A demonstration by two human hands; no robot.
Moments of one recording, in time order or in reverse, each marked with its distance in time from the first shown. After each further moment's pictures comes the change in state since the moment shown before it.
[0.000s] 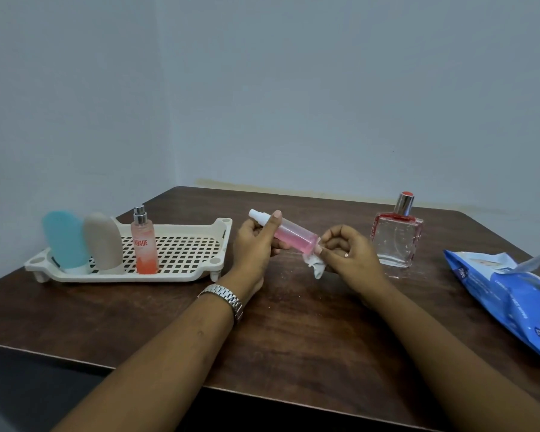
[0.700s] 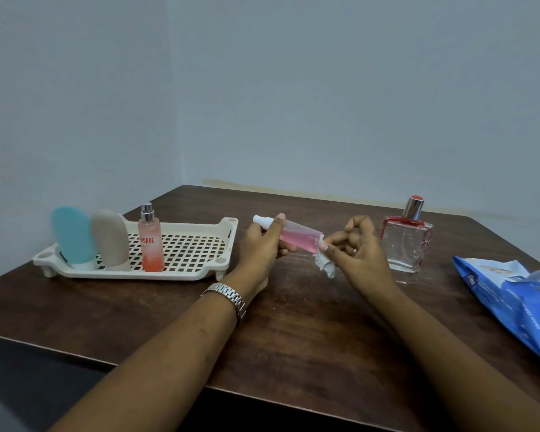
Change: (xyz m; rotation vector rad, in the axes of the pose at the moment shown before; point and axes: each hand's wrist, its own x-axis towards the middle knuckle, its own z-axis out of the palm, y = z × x) left_hand 0.005 0.000 -0.001 0.044 0.007 -0.071; right_hand -0.003 -0.011 0.004 0.101 0.014 -0.118
